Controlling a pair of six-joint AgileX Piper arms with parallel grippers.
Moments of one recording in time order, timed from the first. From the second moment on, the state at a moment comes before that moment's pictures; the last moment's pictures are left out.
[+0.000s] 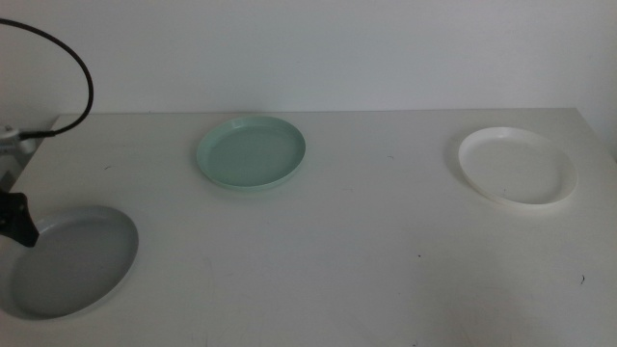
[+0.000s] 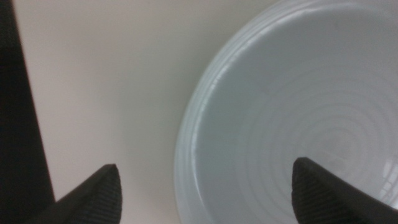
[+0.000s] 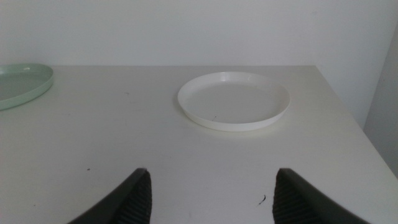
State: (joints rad) left arm 0.45 1.90 -1.33 -0.26 0.96 0.64; right arm 0.05 -0.01 0.03 0.05 0.23 0.00
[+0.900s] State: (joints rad) left arm 0.46 2.02 -1.34 -0.24 0.92 0.65; right arm 0.05 -0.01 0.03 0.05 0.23 0.00
